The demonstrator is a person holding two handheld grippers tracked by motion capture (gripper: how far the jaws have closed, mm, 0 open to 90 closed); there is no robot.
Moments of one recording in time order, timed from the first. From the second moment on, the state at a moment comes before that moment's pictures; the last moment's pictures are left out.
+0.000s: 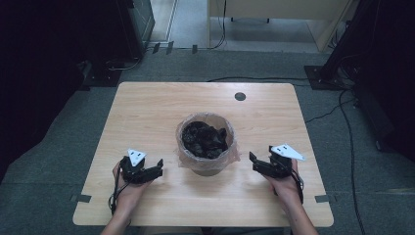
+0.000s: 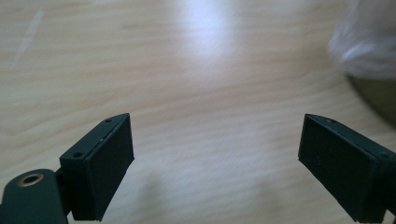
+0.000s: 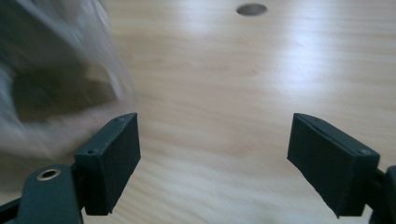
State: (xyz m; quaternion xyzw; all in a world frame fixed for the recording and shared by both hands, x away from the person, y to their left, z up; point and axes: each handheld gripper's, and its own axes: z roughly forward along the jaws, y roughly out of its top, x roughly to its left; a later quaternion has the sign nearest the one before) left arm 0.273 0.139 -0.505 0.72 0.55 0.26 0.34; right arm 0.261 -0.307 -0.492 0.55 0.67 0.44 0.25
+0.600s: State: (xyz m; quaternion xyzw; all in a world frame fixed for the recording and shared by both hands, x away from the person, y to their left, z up) left arm 0.253 0.209 -0.518 0.70 0.58 0.26 0.32; right arm 0.216 -0.381 -0.520 0.60 0.67 0.37 0.23
